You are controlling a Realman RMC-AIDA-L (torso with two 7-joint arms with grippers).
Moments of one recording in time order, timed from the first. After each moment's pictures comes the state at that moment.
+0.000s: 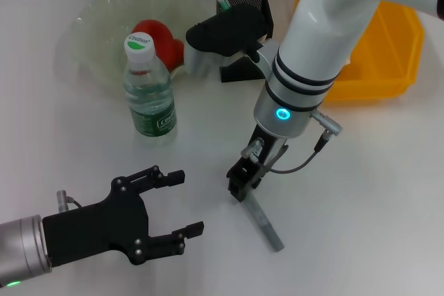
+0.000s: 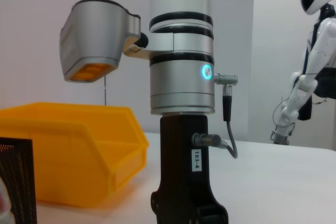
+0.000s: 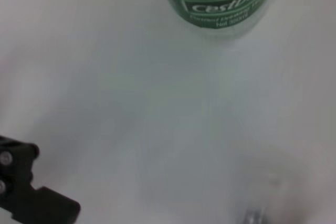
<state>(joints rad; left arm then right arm) -0.25 -2.07 1.12 0.42 1.56 1.60 -0.72 1.18 2.09 -1.95 -0.60 -2.13 -1.28 2.95</state>
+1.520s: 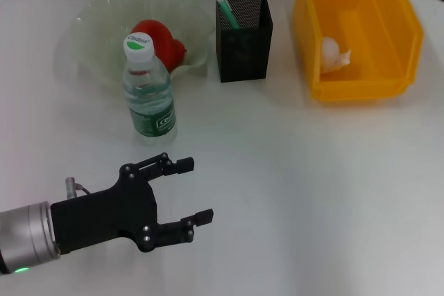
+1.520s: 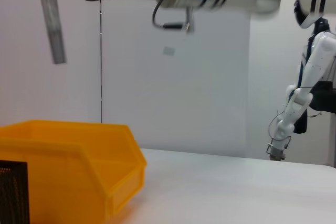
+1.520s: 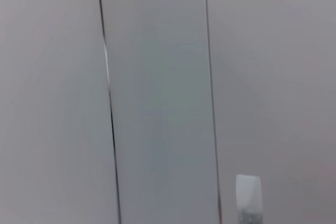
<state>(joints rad) -0.28 -2.07 1.10 0.41 1.55 1.61 -0.73 0.43 2.08 -1.20 -1.27 -1.53 -1.08 1.77</state>
